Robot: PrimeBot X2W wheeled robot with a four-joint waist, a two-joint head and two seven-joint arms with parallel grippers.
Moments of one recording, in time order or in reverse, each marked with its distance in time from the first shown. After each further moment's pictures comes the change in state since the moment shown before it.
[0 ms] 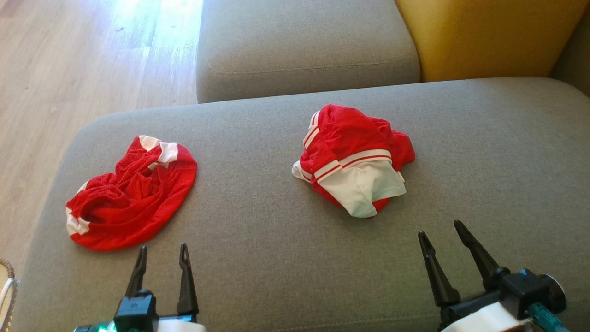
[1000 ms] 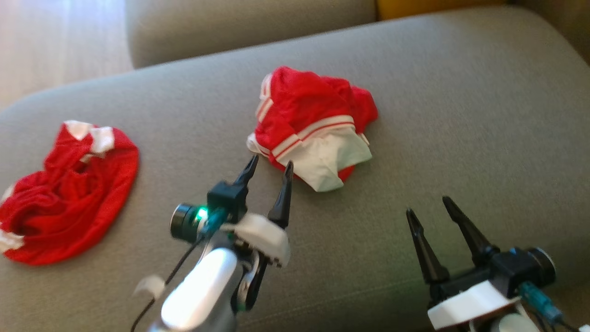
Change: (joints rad) left arm -0.565 -0.016 -0.429 0.379 -0.329 -0.066 0.000; right arm -0.074 0.000 0.035 0.002 -0.016 0.000 0.000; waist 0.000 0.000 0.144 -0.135
